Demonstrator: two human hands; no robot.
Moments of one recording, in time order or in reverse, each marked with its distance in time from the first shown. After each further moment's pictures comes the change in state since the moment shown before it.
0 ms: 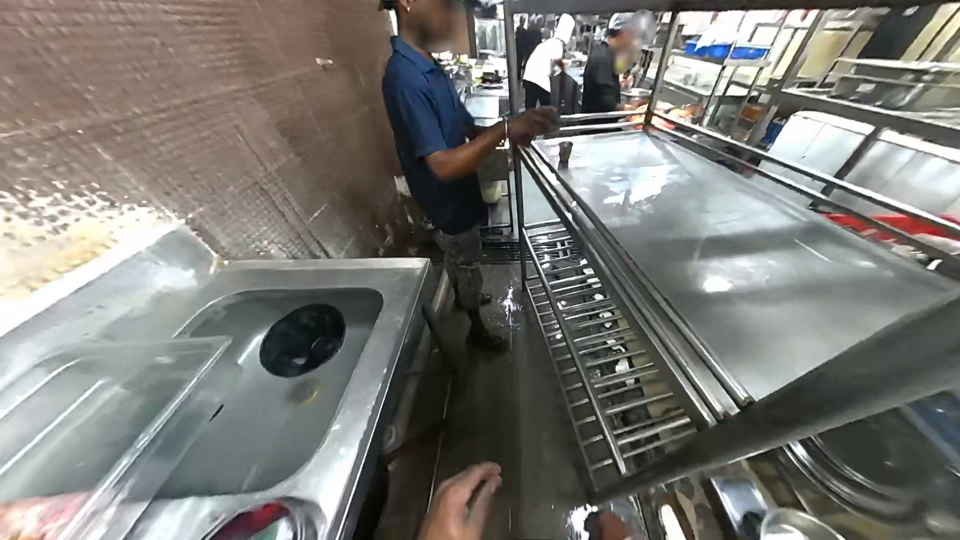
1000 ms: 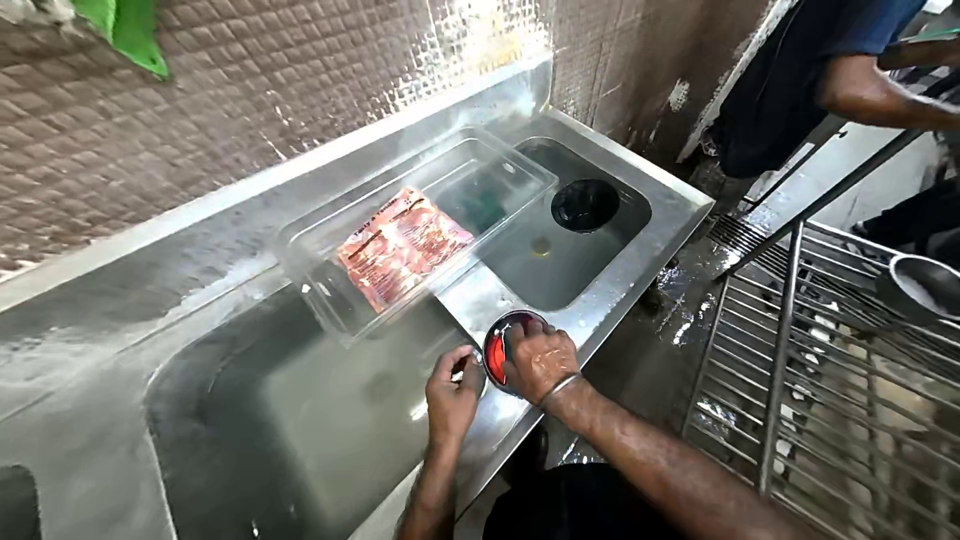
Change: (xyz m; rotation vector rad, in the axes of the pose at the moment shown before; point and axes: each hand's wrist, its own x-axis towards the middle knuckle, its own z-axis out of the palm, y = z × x) left_hand -0.182 -0.090 -0.165 -0.136 1.201 -0.677; right_hand -0.091 -0.518 0.021 -0.827 0.236 -0.796
